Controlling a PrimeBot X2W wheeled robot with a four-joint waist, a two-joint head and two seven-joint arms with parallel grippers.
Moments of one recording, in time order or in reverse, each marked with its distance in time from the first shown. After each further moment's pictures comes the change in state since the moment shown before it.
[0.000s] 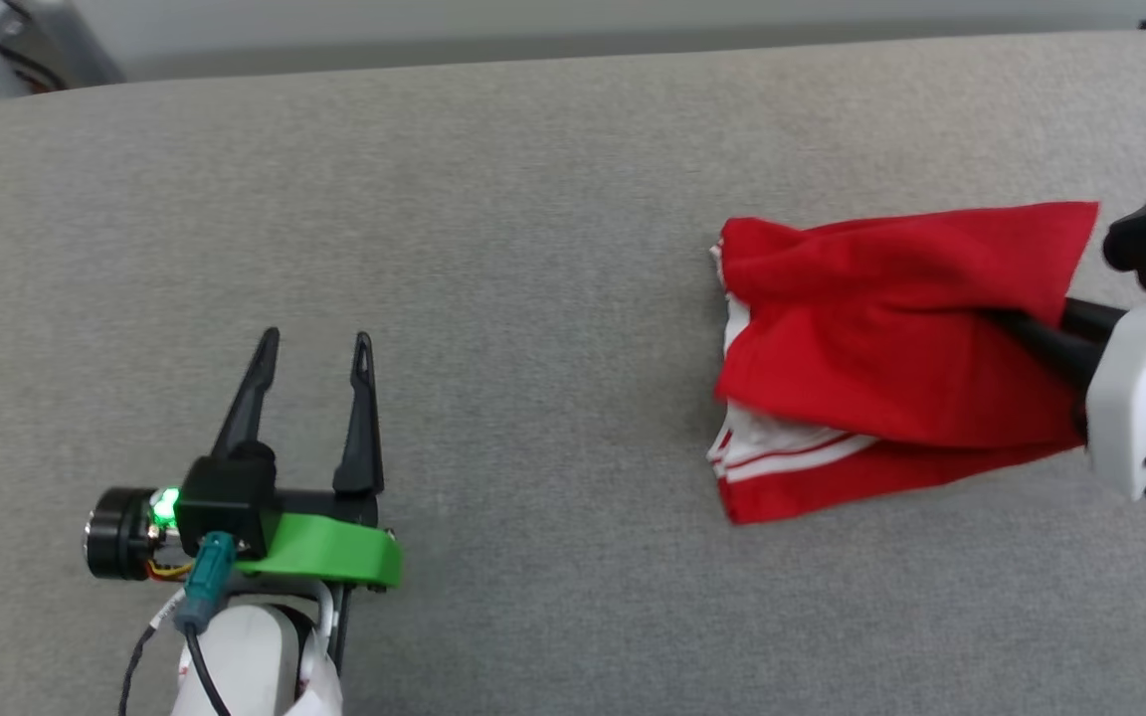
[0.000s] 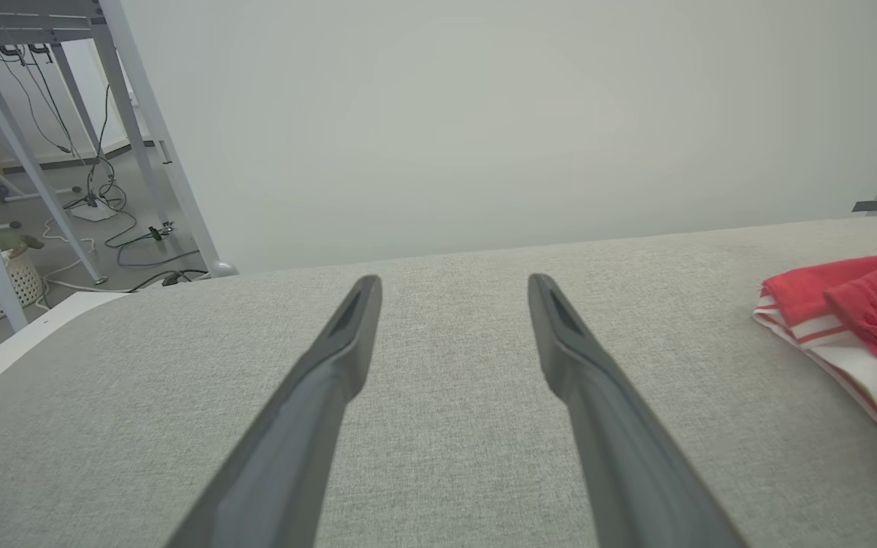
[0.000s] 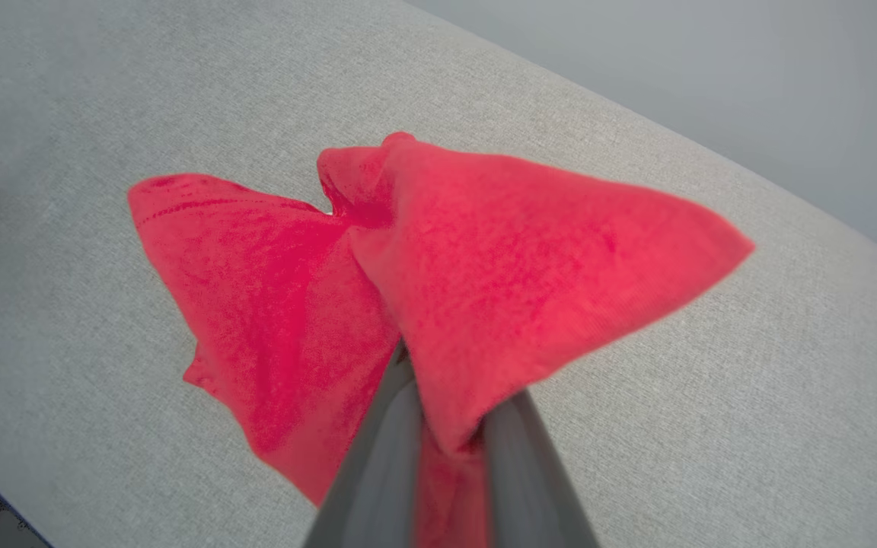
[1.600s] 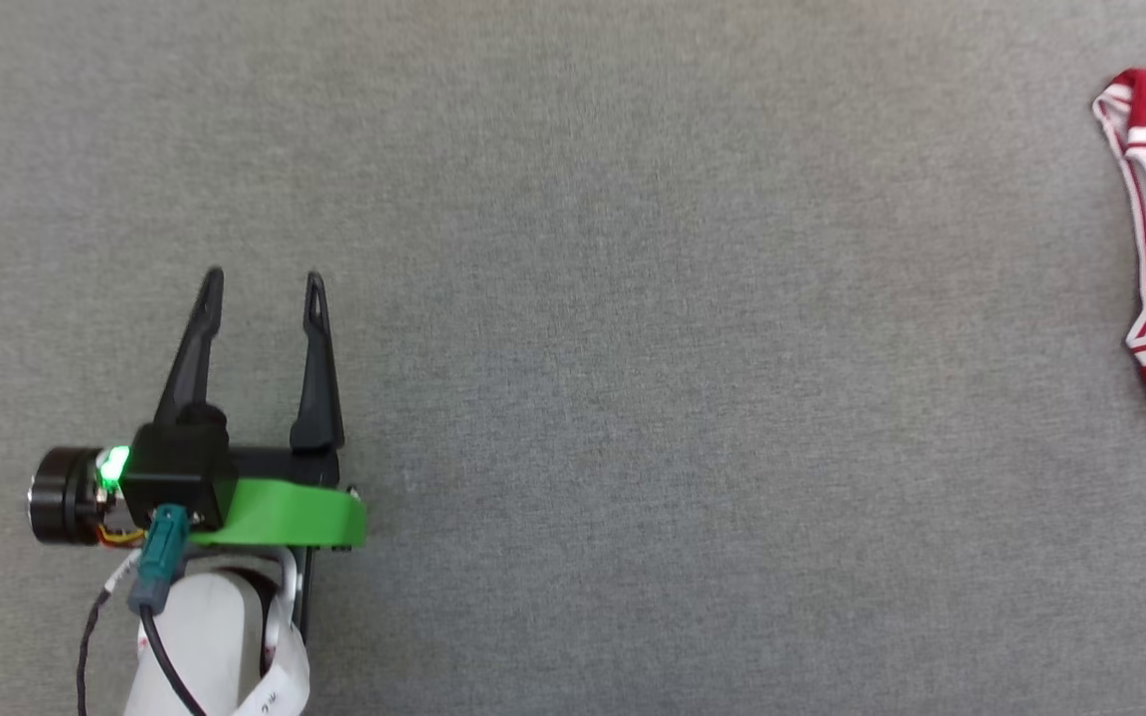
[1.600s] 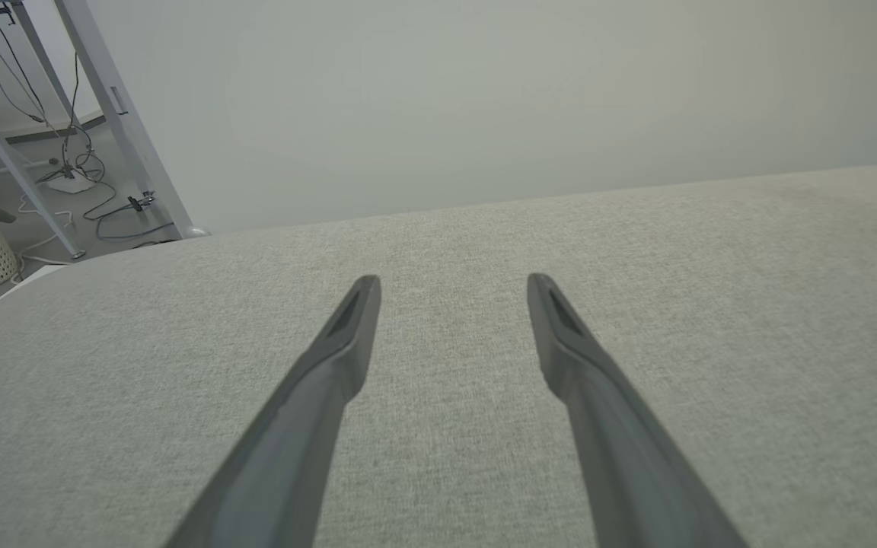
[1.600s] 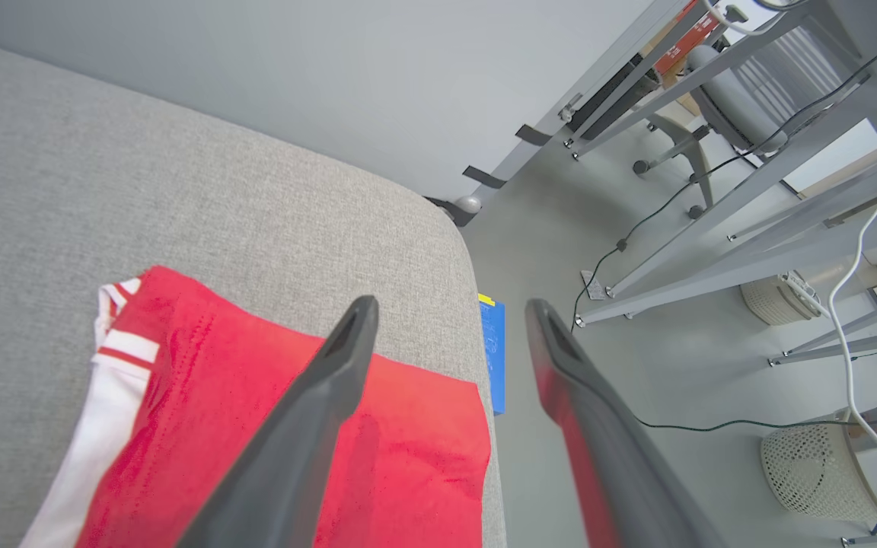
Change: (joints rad) left arm -0.065 0.045 0.024 -0.055 -0.001 0.014 0.000; right arm -0.208 -0.021 -0.391 0.584 -0.493 0.000 -0.385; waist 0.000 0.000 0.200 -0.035
